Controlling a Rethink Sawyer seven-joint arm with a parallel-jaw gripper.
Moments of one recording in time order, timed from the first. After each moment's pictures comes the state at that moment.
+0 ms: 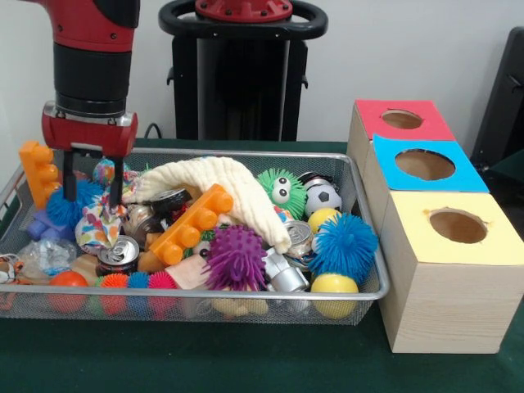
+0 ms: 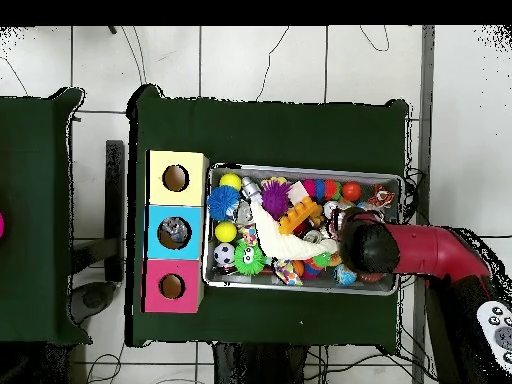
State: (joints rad) arm -0.76 -0.67 0.32 1.65 -0.63 0.44 1.70
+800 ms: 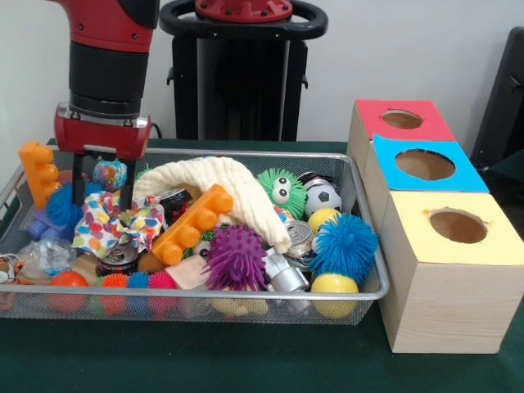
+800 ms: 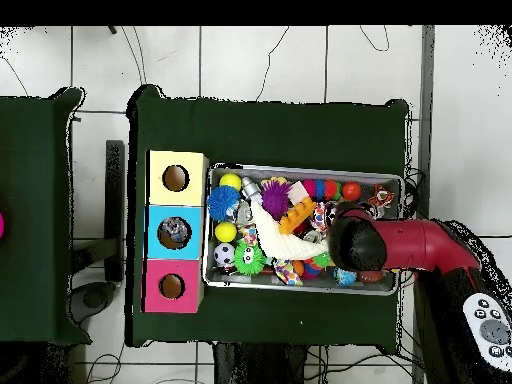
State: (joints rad) arm -0.71 -0.68 0.31 1.63 -0.68 0.42 1.70
